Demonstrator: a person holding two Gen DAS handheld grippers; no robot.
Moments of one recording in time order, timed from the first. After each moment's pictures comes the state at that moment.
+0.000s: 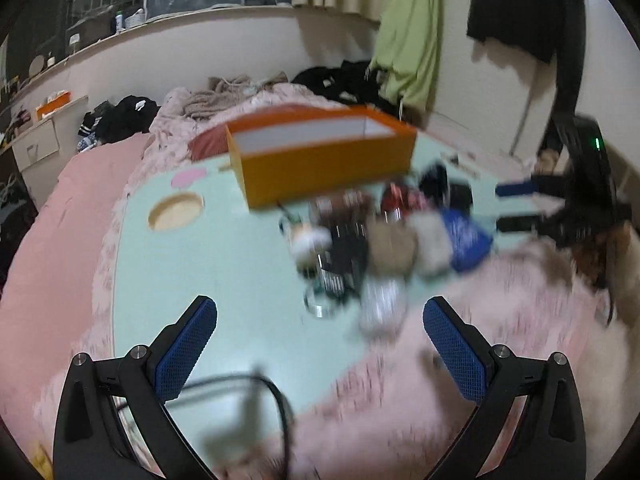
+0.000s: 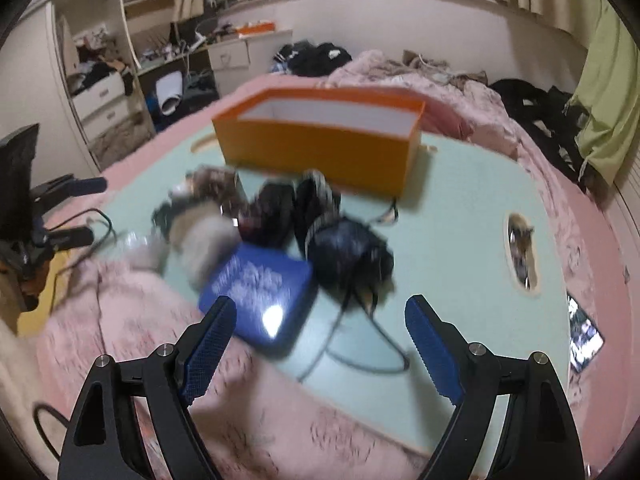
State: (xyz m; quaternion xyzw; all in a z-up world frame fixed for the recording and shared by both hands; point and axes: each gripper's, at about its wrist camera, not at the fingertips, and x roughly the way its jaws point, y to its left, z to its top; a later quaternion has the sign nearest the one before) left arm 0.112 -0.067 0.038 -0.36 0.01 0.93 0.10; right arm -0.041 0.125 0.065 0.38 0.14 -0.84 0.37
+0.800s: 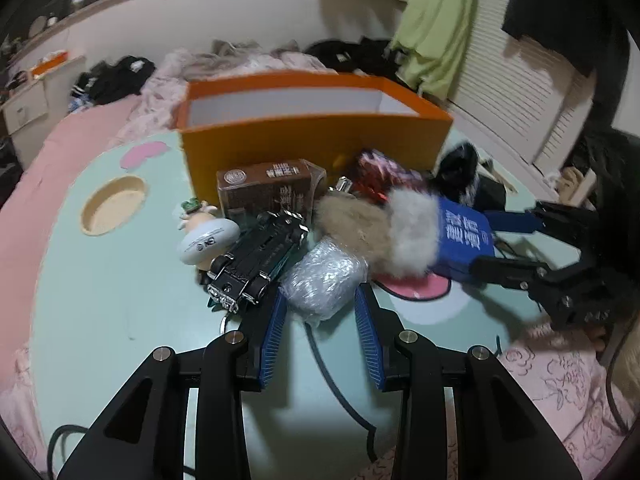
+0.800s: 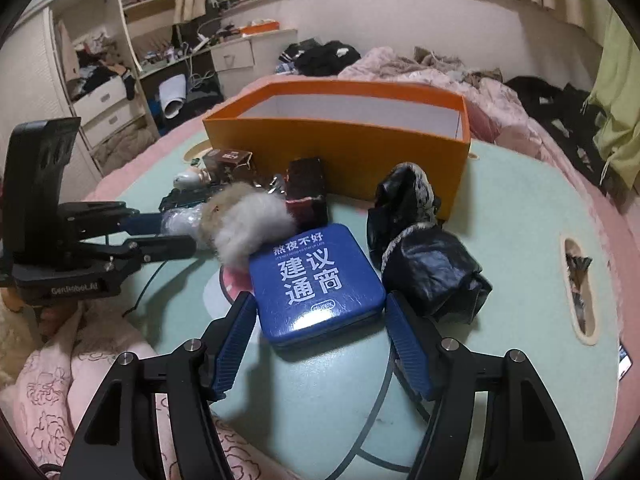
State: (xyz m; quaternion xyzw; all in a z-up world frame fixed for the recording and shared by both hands) left arm 0.022 -0.038 0.010 -0.39 -0.05 0.91 0.08; right arm -0.060 0.077 0.054 0.36 0.13 -0.84 0.38
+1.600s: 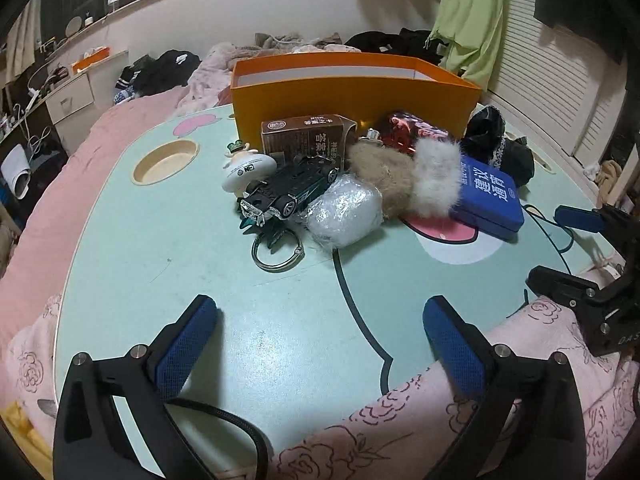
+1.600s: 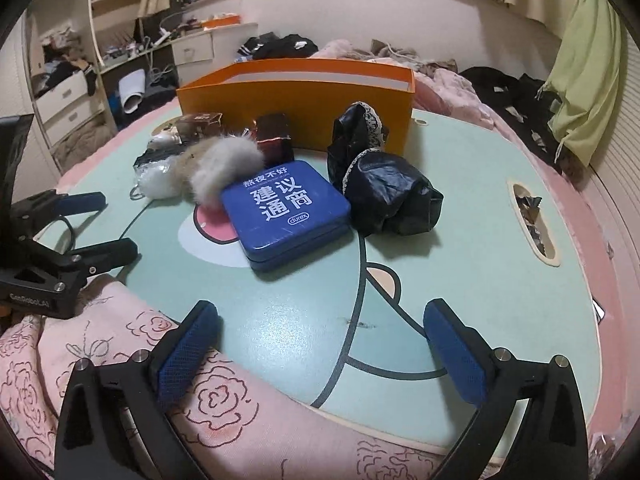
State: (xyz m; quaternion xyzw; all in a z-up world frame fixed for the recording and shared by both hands) left arm 0.040 -0.030 -0.020 -0.42 -0.02 0.91 0.00; right arm -0.038 0.094 0.030 0.38 0.15 -0.86 0.30
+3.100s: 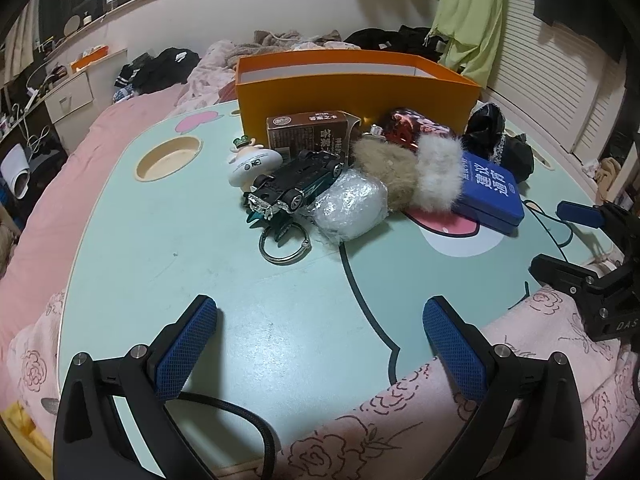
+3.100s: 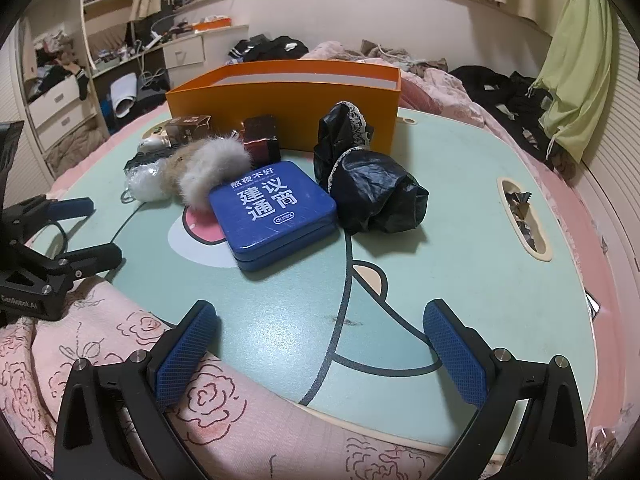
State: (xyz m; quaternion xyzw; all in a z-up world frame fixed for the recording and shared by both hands) left arm 0.052 -0.033 -0.009 -0.42 -0.02 0.91 0.00; right arm -0.037 0.102 0.028 0.38 0.14 -0.87 0.28
